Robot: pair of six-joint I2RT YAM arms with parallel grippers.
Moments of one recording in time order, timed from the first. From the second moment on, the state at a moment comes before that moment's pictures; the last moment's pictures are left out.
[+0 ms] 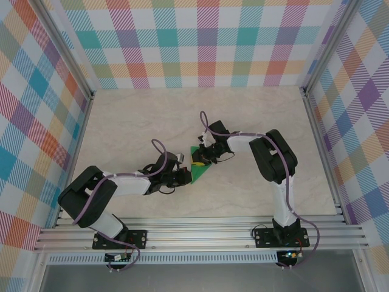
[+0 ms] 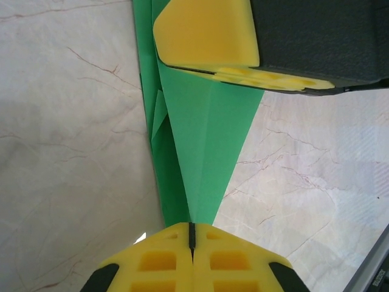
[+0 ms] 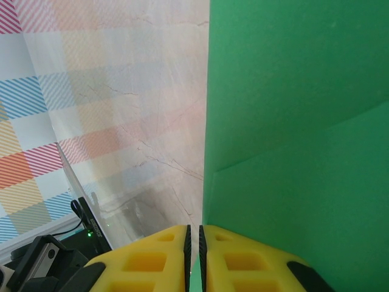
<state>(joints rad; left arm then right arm) -0.68 1.54 0.55 0.20 0.28 -0.83 0.55 2.12 1.27 -0.27 -0.83 0.59</state>
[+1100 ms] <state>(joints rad) -0.65 1.37 0.63 0.02 0.24 -0.82 0.55 2.12 1.27 -0.28 -0.83 0.57</state>
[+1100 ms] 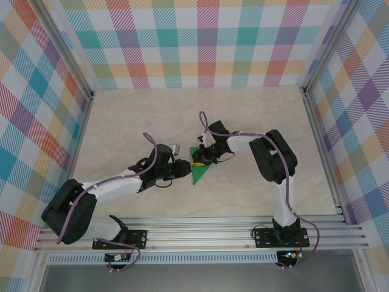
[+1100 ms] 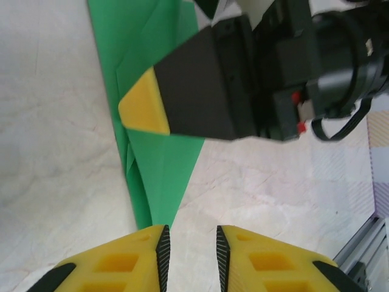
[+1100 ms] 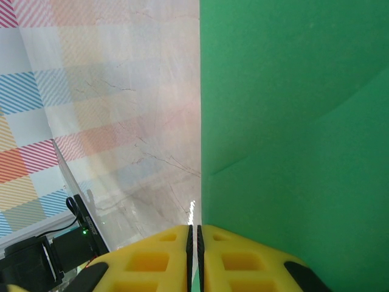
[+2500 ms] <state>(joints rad) -0.64 1.76 0.58 0.47 0.50 -0.91 0.55 2.12 1.27 -0.28 -0.83 0.57</state>
